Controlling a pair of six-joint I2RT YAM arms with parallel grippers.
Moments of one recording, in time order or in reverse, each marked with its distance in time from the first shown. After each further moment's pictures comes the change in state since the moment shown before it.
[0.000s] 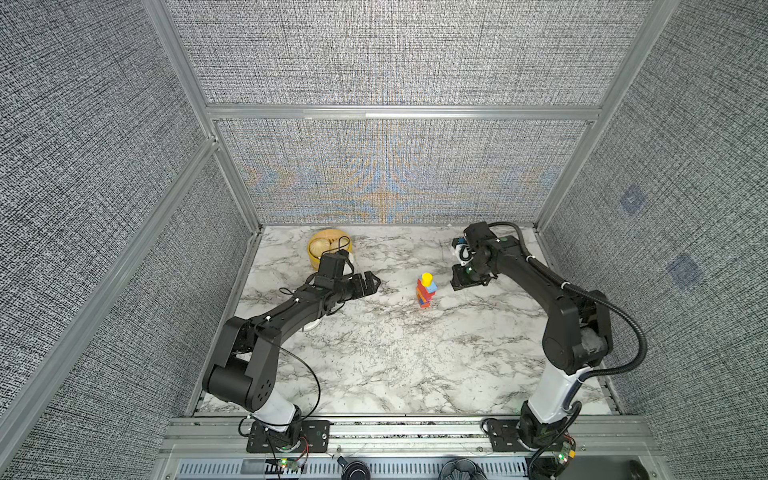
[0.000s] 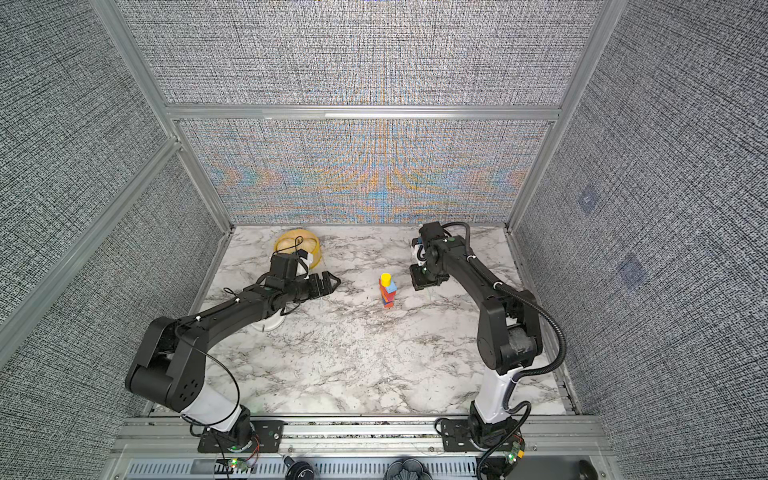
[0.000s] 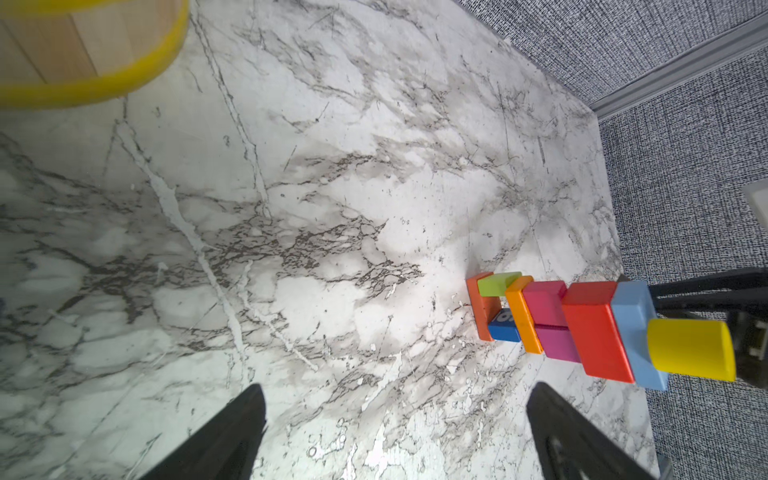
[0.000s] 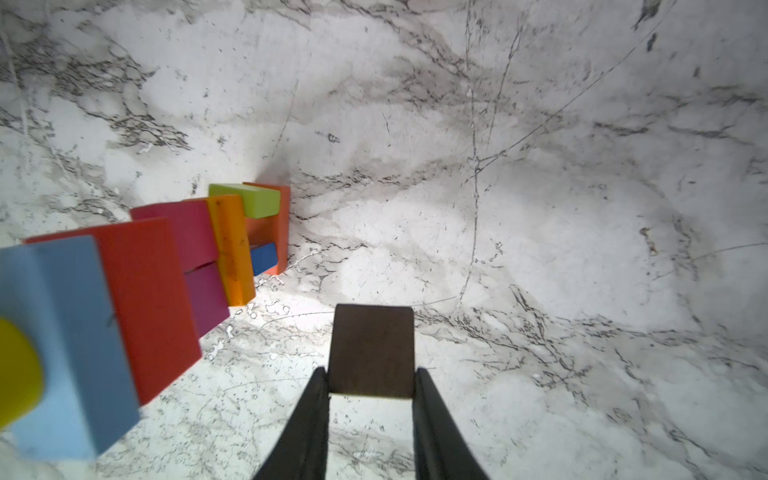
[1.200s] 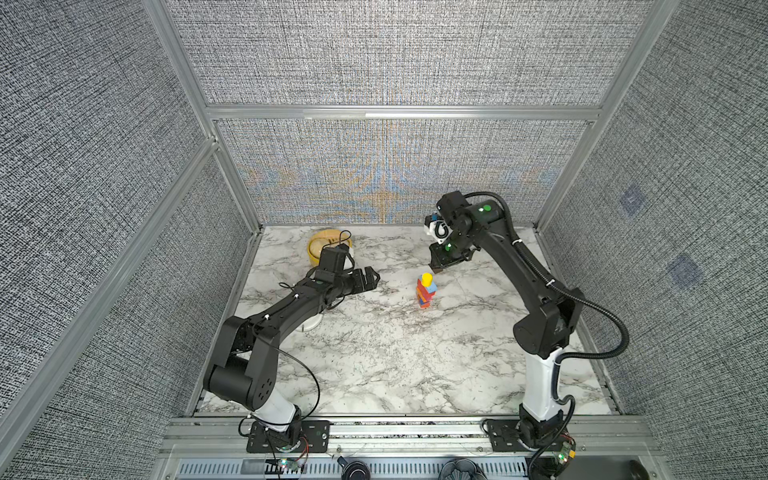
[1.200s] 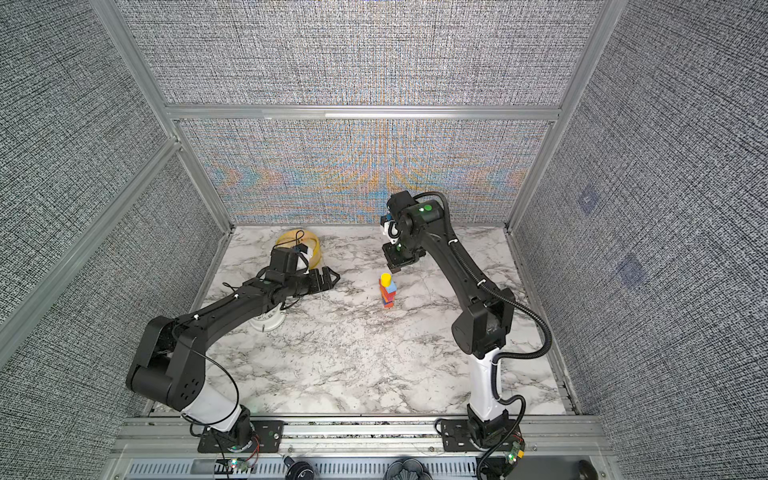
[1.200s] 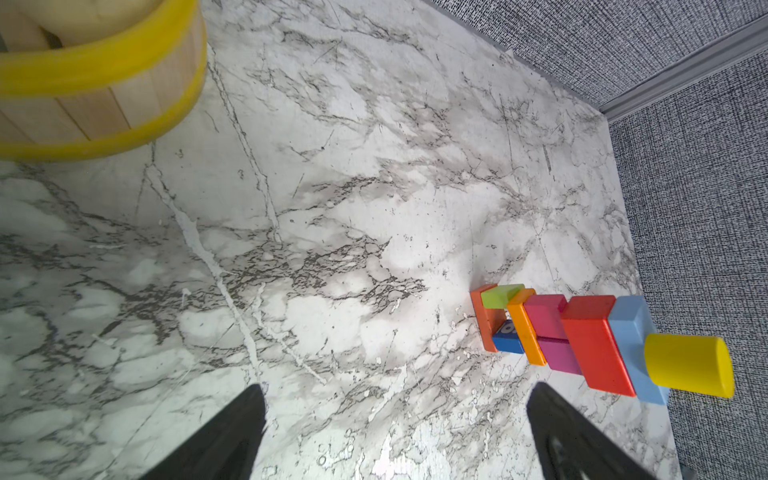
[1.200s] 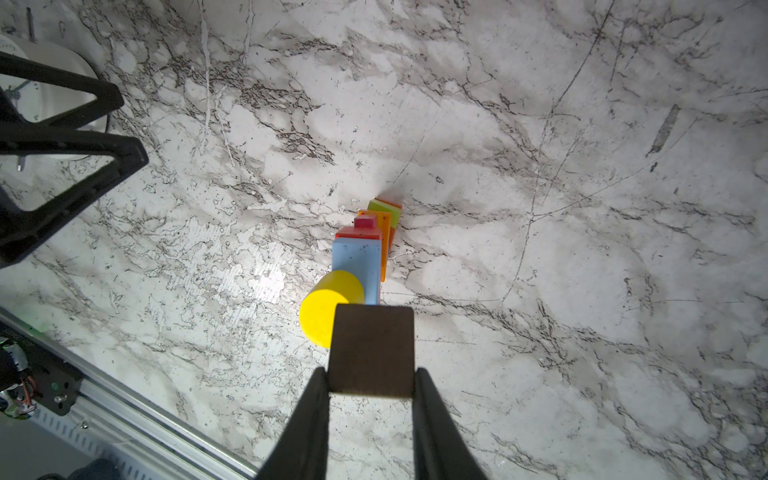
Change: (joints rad) left arm 0.001 0.010 0.058 -0.061 -0.037 0.043; right arm 0.181 0.214 0.669 -0.480 0.023 -0.014
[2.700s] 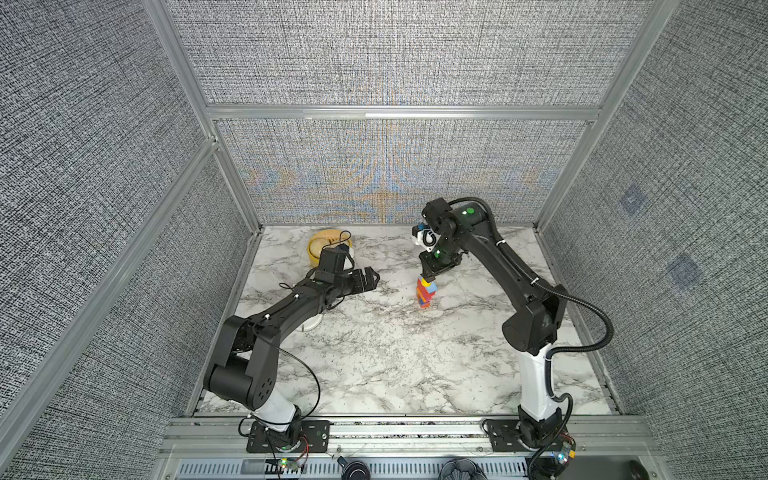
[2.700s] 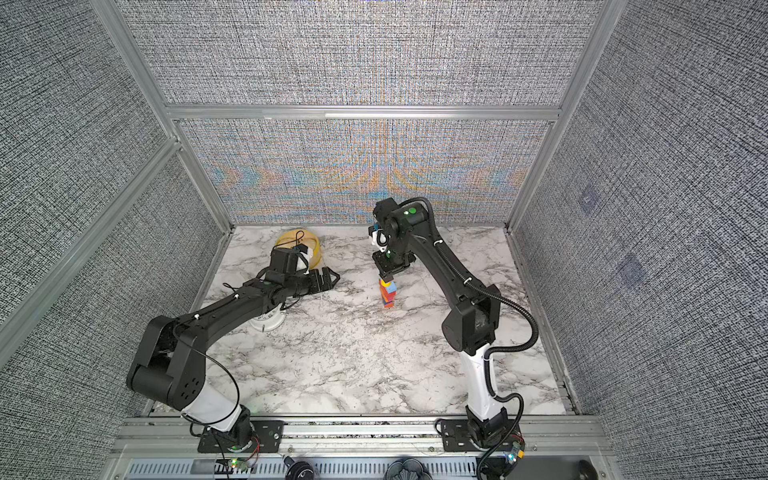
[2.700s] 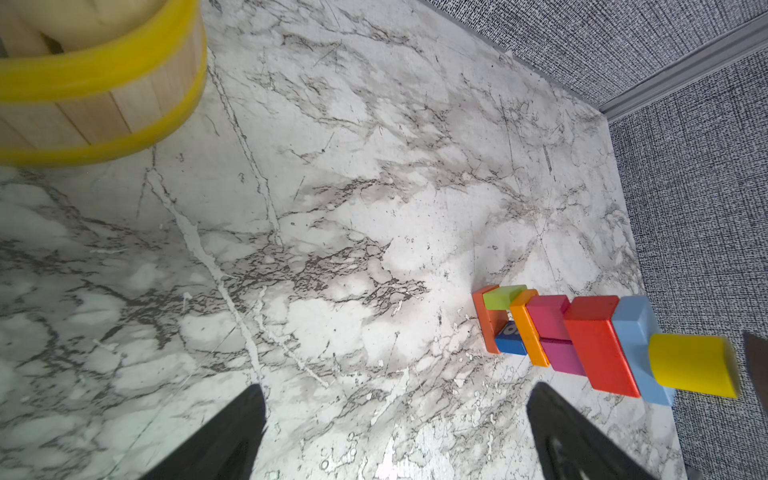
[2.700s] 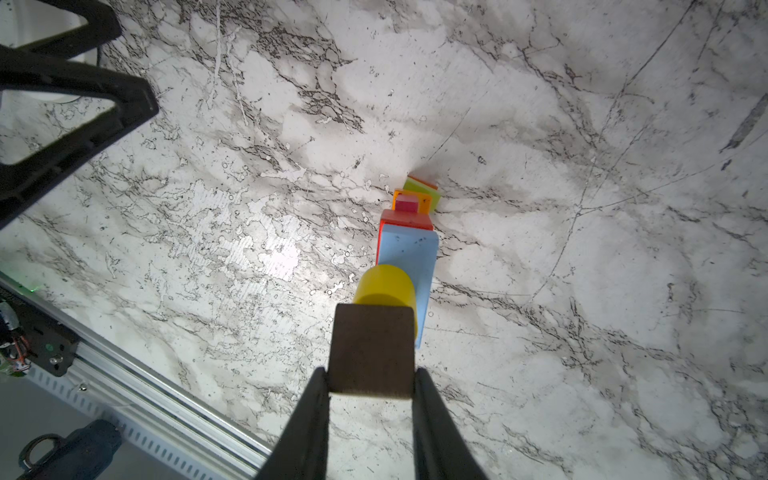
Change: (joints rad) left arm 0.002 0.003 -0.005 0.014 0.000 0.006; right arm 0.057 0.069 0.047 -0.069 0.002 -0.018
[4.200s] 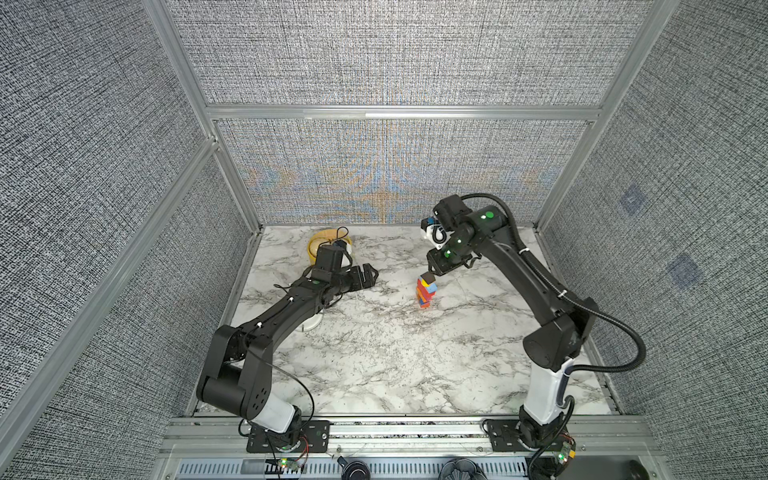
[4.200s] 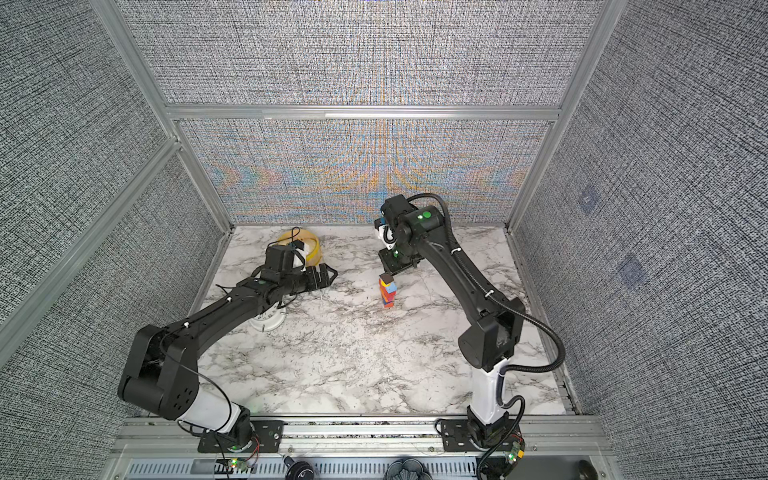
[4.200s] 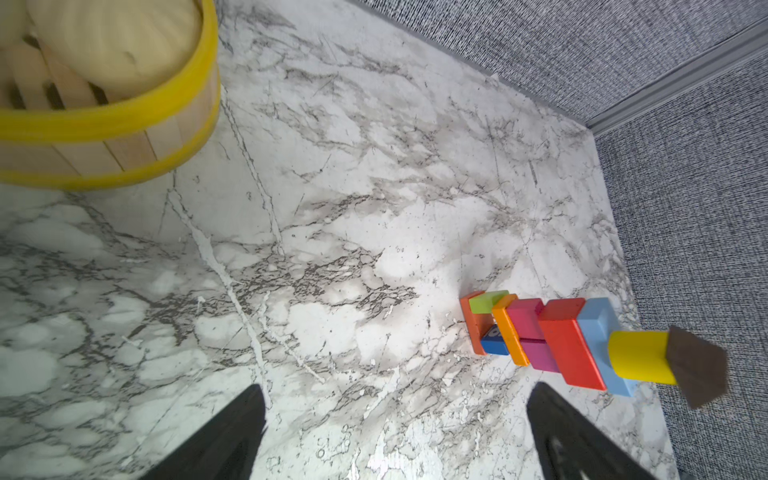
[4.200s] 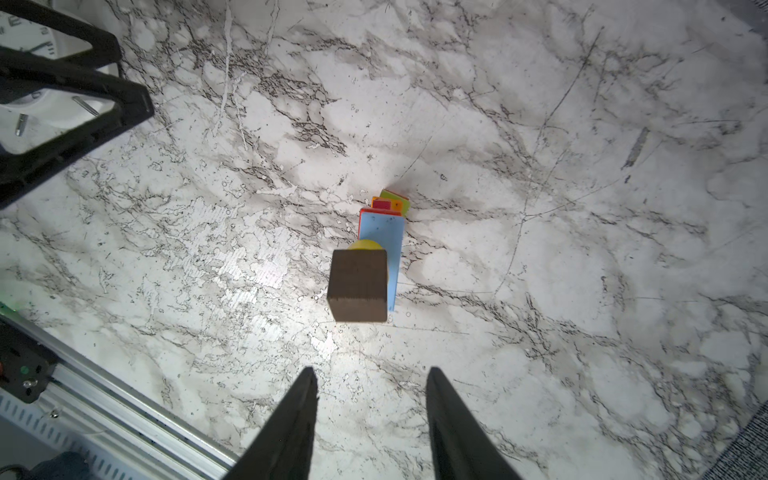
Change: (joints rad) left arm 0.000 -0.082 0.025 -0.057 -0.027 0.000; right arm 0.002 -0.246 -0.214 0.151 0.069 0.005
